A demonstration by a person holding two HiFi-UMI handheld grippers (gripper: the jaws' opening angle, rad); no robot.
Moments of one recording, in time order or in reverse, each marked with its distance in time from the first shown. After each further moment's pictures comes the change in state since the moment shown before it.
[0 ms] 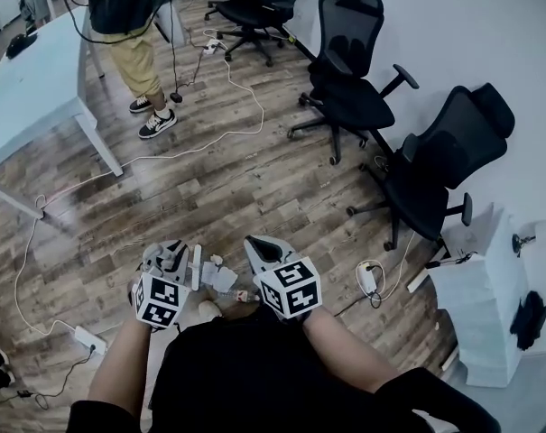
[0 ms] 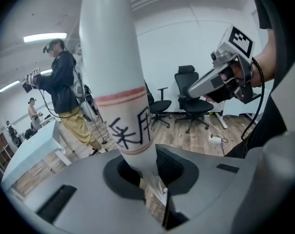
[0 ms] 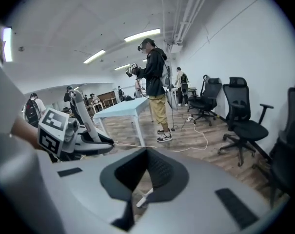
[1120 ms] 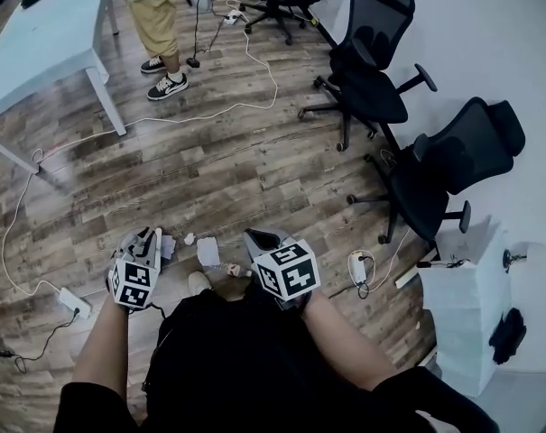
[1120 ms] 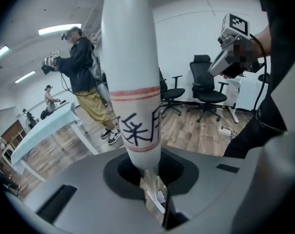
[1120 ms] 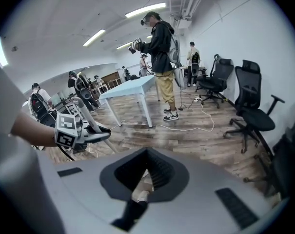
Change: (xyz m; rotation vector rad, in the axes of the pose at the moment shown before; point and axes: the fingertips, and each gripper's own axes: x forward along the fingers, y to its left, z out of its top) left arm -0.027 0.044 -0.138 -0.108 0.118 0.135; right arm 0.024 0.034 -0.053 -0.023 0.269 0.078
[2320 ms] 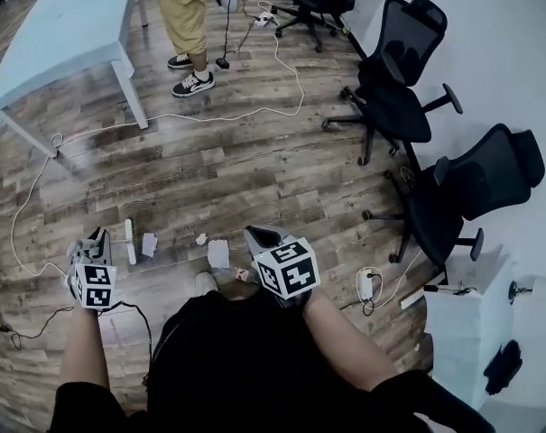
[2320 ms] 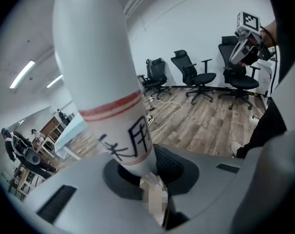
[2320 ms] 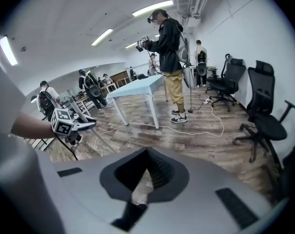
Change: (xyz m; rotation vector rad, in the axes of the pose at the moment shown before) left arm -0.081 0.127 -0.065 -0.053 0.162 0.351; right arm 0.035 0.004 0.031 -0.067 0.008 0.093
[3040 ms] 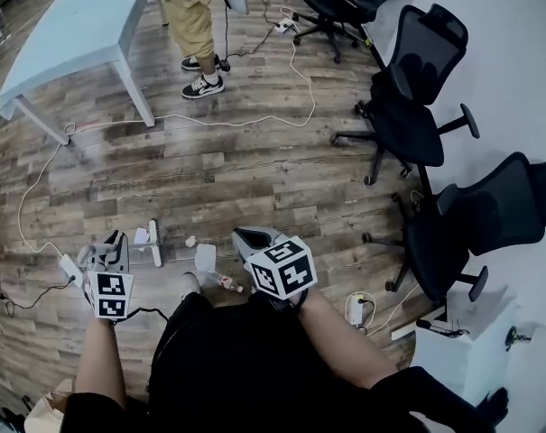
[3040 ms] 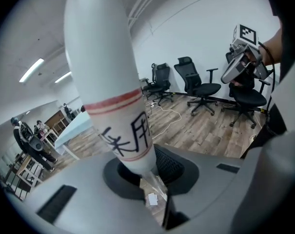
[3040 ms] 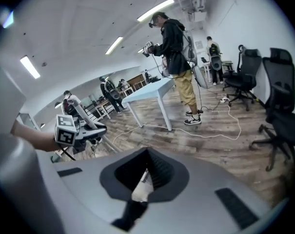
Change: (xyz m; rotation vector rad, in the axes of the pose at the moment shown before) left arm -0.032 -0.139 0.121 -0.110 -0.021 0.054; right arm -0.046 -0.086 0.003 -0.041 -0.023 0.250
